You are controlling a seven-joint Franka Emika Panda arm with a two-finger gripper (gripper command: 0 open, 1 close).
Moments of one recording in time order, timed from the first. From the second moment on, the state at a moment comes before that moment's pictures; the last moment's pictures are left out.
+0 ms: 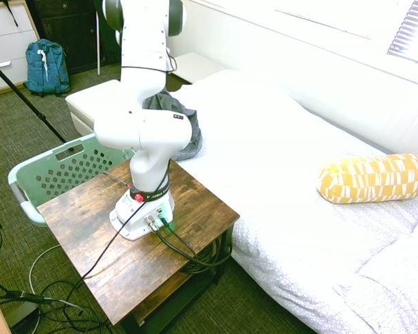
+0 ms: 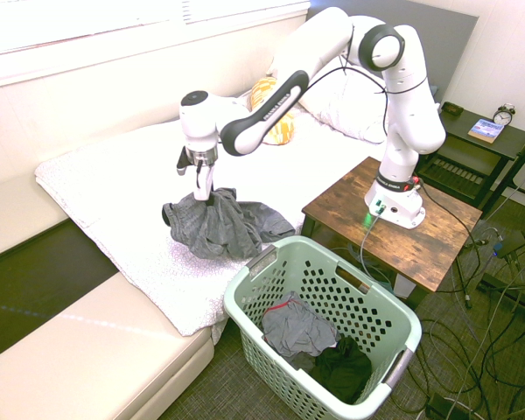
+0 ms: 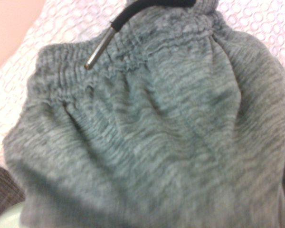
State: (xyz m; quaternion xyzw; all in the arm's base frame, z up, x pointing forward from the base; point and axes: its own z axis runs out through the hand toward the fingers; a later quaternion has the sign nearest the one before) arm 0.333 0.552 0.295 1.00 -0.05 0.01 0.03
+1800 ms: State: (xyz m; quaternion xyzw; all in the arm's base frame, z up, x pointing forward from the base) arm 0.183 0.437 0.248 0.99 -0.08 0.00 0.07
